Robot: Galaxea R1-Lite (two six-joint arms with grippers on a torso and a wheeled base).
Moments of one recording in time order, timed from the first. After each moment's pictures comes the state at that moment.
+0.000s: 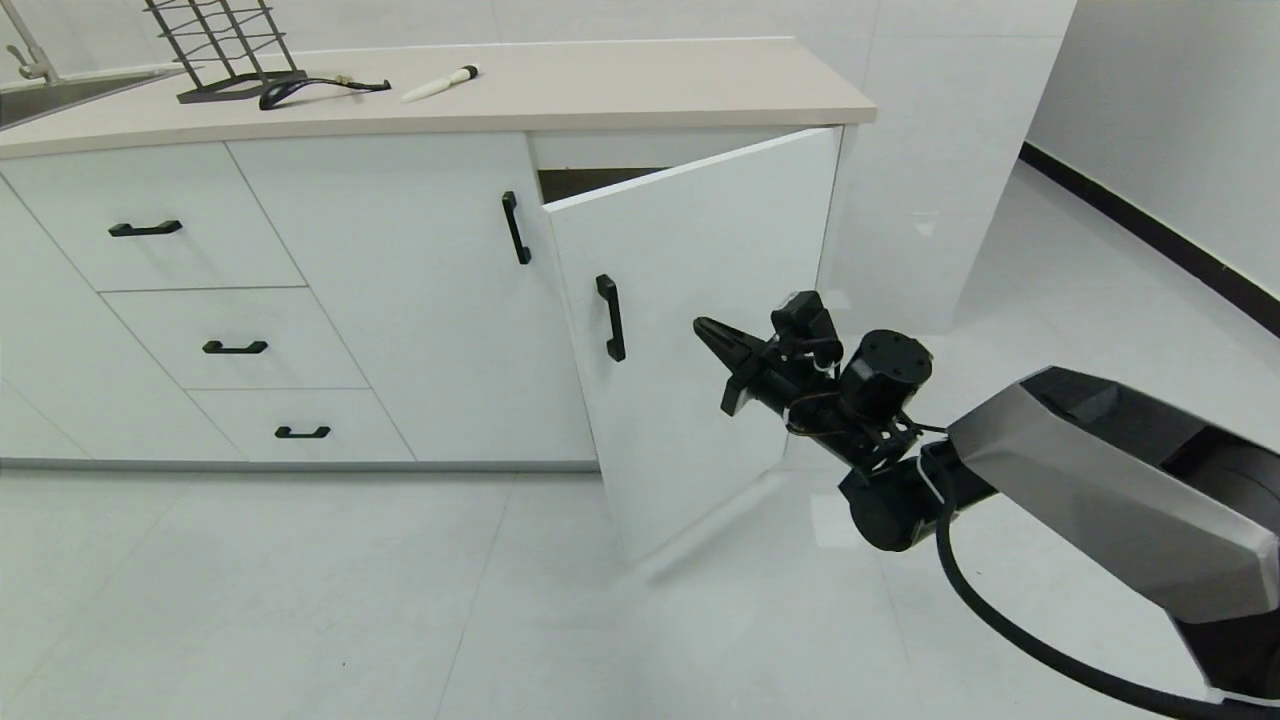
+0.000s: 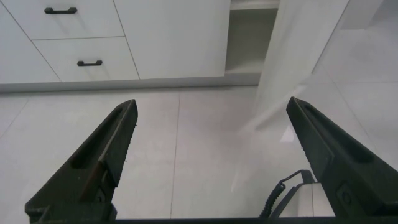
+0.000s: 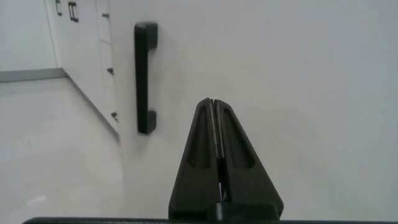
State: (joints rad) left arm 0.00 0.00 0.00 0.00 -0.02 0.02; right arm 0.52 2.43 -1.39 -1.45 0.37 -0.12
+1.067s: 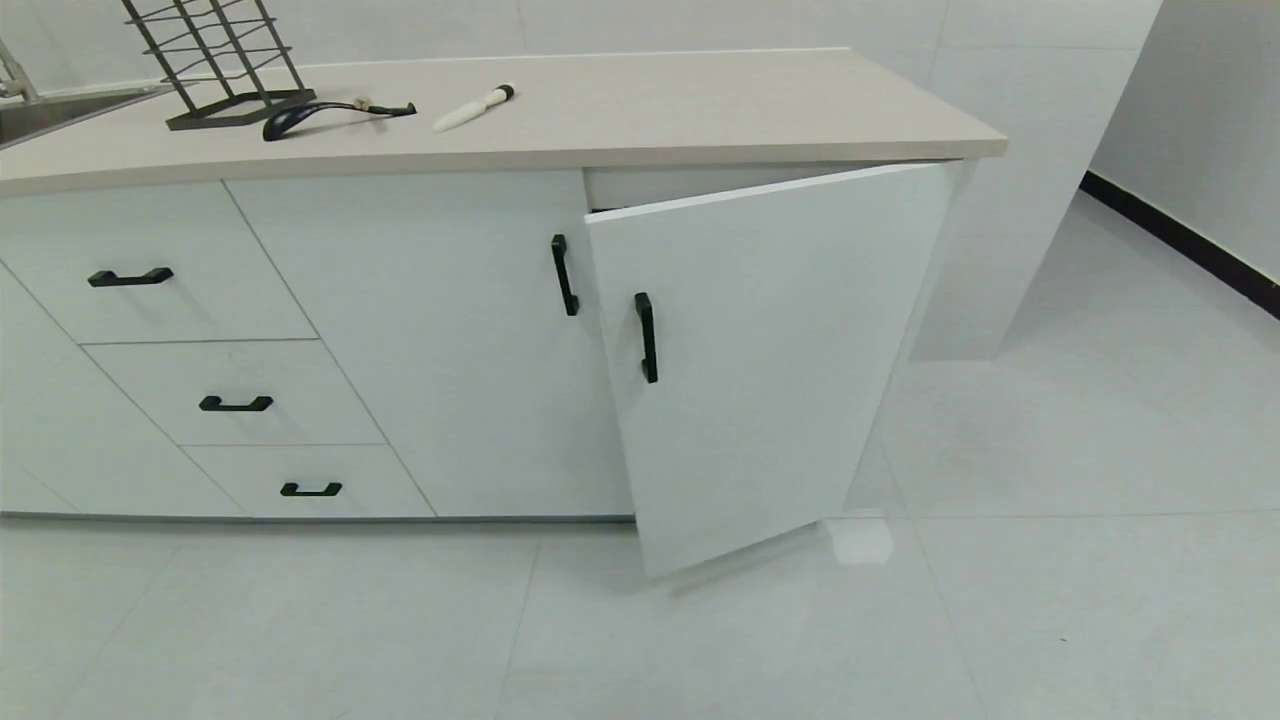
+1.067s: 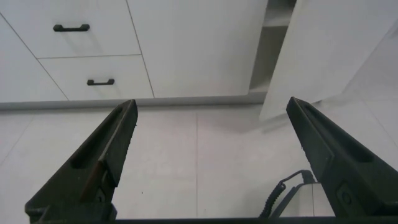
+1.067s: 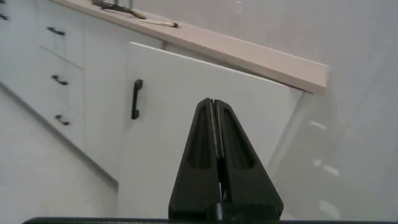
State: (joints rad) left arm 0.00 0.00 0.00 0.00 -0.02 0.02; right arm 0.15 0.94 -0.13 -1.30 0.43 -0.18
